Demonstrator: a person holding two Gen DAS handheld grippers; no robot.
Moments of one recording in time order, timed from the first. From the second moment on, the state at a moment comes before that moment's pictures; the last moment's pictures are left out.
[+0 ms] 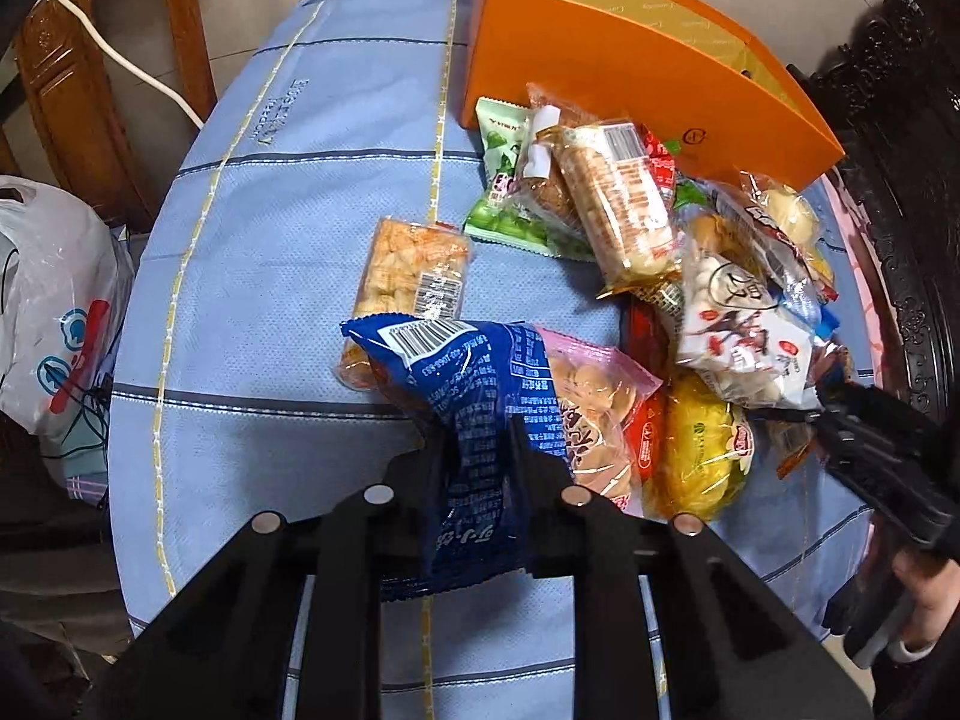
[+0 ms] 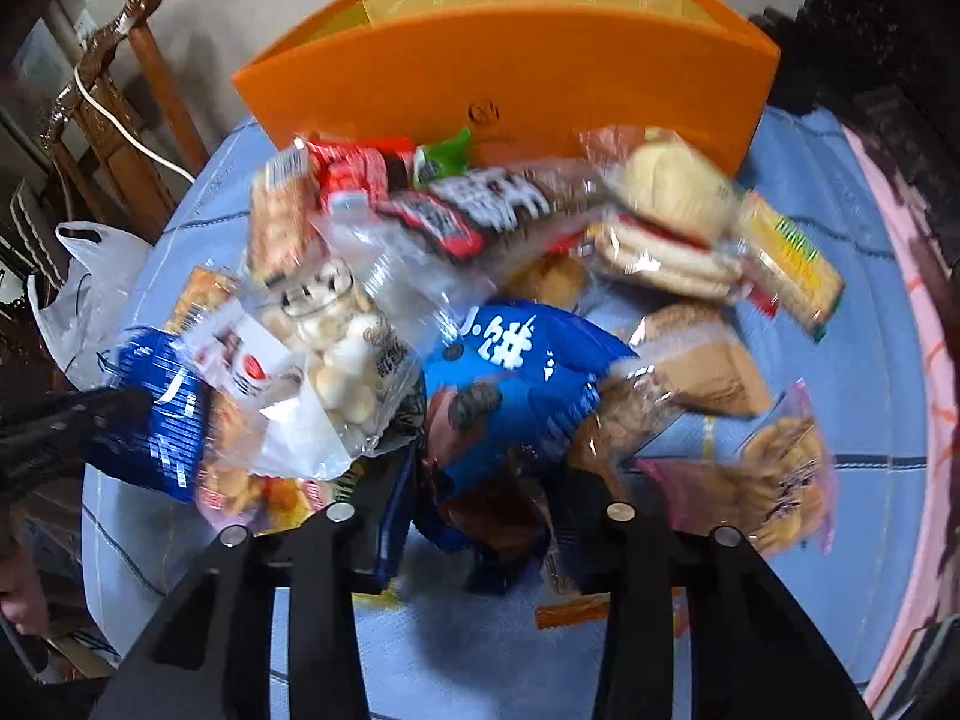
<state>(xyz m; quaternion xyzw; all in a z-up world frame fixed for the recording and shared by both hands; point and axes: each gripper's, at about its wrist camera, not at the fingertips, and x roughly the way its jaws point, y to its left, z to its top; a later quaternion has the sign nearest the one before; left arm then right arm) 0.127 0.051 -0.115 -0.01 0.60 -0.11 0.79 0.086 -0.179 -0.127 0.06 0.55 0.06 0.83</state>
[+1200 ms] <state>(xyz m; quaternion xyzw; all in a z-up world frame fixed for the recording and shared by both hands) 0.318 -0.058 0.014 -0.03 0.46 -0.16 0.87 0.249 -0.270 -0.028 0.19 0.39 0.03 0.90</state>
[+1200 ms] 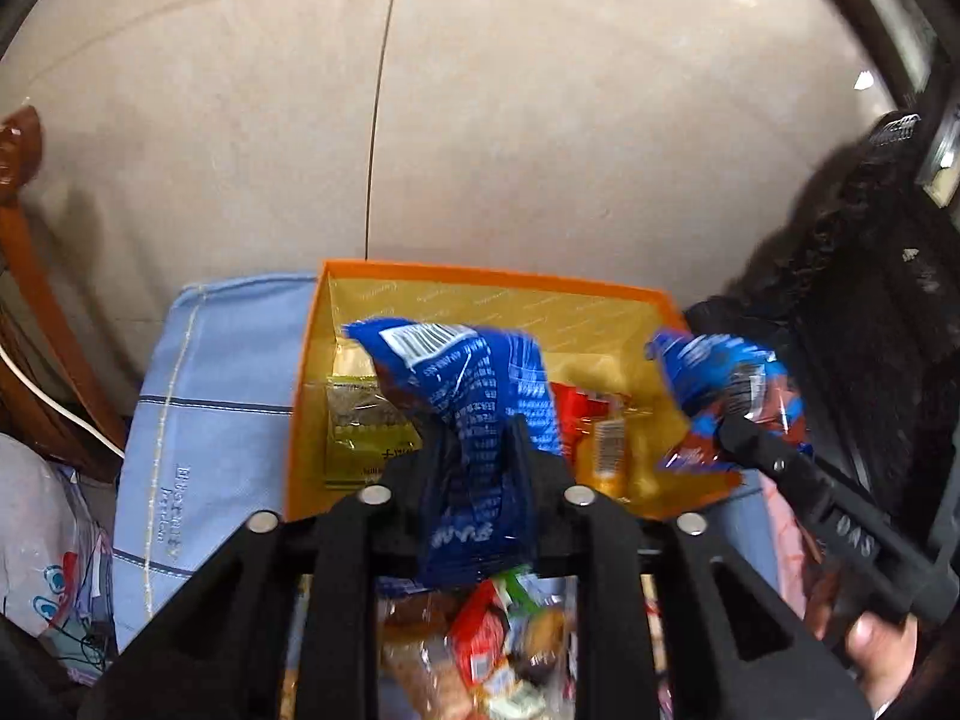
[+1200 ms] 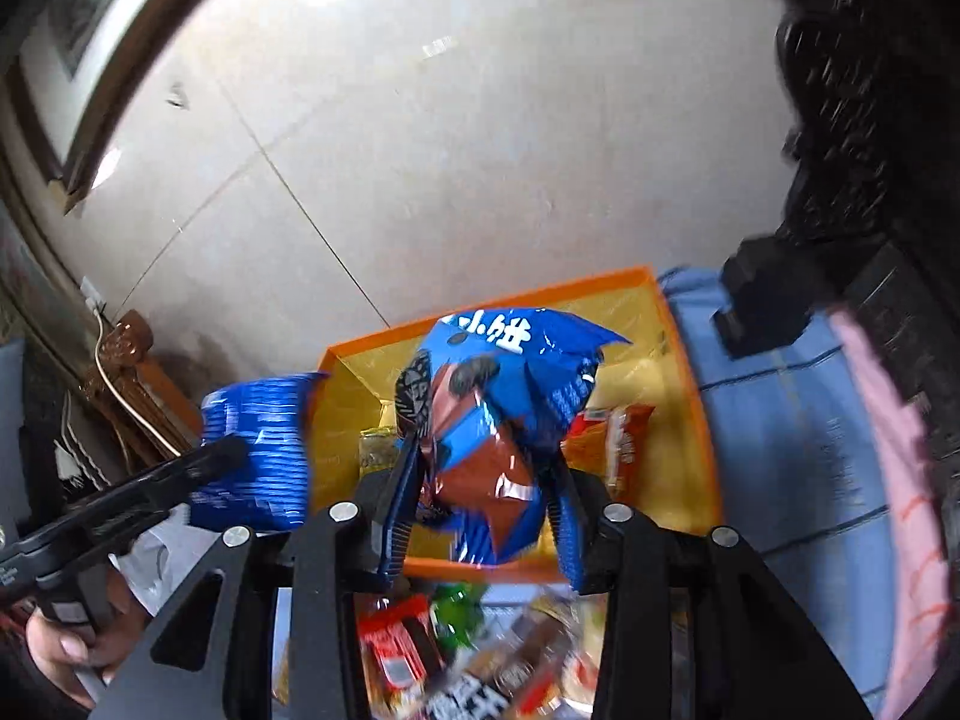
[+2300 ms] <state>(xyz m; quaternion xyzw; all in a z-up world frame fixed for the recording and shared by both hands) 0.178 0.054 -0.152 0.07 0.59 -0.03 0.81 0.022 -0.295 -0.099 0.23 0.49 -0.08 0.84</state>
